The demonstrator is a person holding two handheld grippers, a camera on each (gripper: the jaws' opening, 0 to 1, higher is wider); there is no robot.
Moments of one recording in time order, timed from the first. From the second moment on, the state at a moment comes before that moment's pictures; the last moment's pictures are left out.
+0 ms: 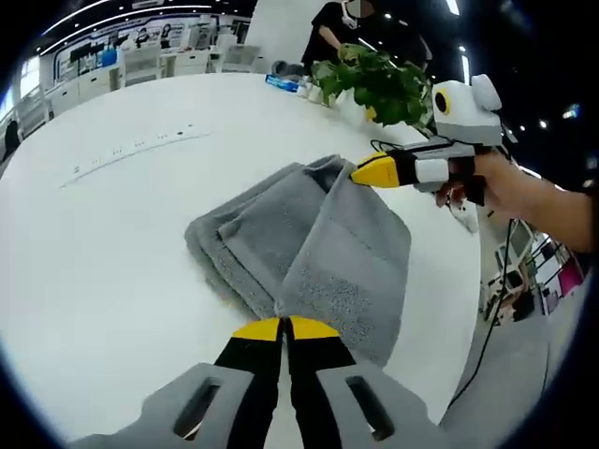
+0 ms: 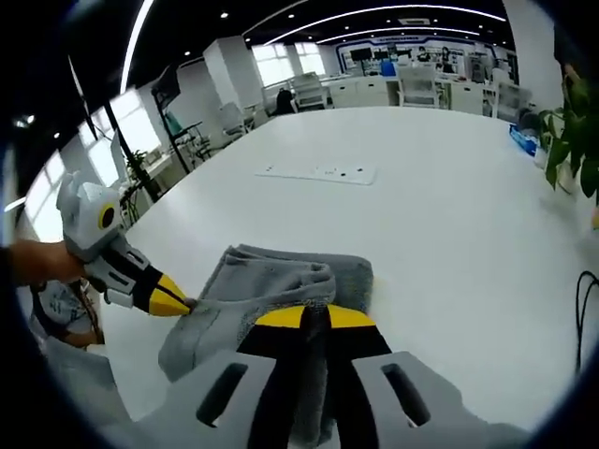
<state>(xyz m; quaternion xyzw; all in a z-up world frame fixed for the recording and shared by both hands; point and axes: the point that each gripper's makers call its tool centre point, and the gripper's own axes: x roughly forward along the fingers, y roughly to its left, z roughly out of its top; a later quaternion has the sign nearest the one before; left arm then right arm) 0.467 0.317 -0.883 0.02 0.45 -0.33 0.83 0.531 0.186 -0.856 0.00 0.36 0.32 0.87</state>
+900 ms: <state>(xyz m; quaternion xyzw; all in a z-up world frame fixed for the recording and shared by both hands) 0.521 0.305 -0.841 0.02 0.36 -0.32 0.88 0.524 0.161 -0.878 -0.02 0.40 0.28 0.88</state>
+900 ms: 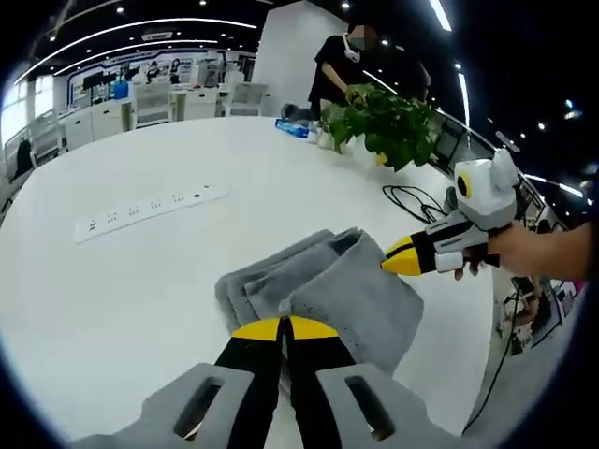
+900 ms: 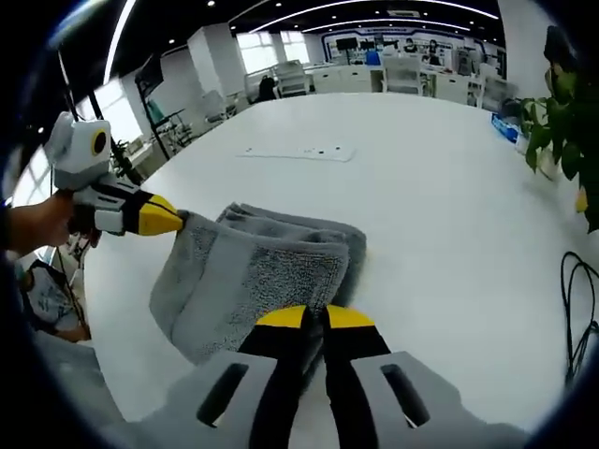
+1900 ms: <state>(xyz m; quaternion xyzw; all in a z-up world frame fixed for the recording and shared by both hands) 0.546 0.316 -0.877 0.09 0.35 -0.29 0.88 0.532 0.156 -0.882 0.01 0.37 0.25 0.89</state>
